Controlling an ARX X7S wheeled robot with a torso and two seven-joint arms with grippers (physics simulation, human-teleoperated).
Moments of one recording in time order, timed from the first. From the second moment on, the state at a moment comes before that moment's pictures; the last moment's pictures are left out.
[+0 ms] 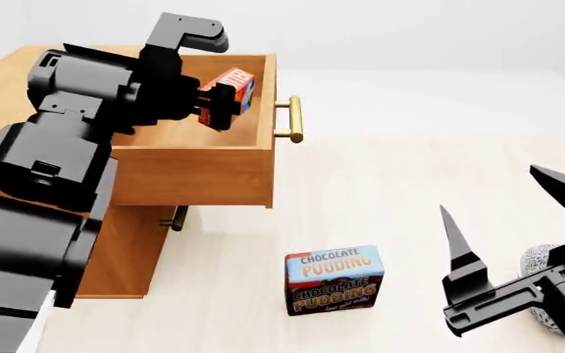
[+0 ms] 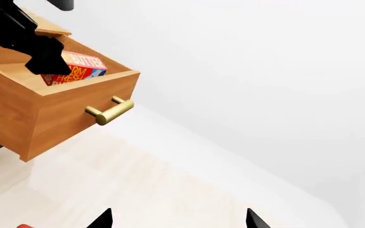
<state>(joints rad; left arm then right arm) -1.67 -0.06 0.53 -1.31 -0.31 -0.79 0.42 1.71 1.57 -1.50 -1.05 1.45 0.43 0.79</state>
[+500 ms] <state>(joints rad) -1.65 -0.03 0.31 -1.31 -0.04 -0.85 0.44 1.72 1.57 -1.48 -1.05 1.48 0.44 0.81</state>
